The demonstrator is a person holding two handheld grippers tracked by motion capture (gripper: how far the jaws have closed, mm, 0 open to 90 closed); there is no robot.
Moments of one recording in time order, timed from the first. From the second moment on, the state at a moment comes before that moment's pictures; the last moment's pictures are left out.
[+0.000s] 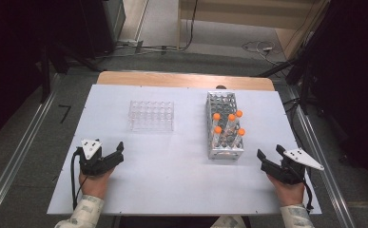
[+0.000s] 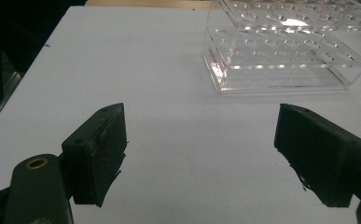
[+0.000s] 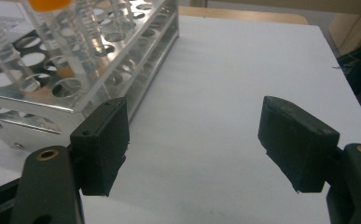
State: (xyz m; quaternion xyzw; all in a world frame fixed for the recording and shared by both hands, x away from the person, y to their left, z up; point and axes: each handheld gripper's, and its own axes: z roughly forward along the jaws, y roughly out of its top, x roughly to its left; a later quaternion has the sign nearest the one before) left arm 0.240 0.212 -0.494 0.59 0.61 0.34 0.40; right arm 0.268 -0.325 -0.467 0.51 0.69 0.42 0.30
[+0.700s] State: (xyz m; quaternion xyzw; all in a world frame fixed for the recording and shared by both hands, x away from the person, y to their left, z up) left arm 0.241 0.210 -0.495 0.60 0.61 0.34 0.40; right arm 0.272 -0.302 -0.457 0.48 0.70 0.44 0.29
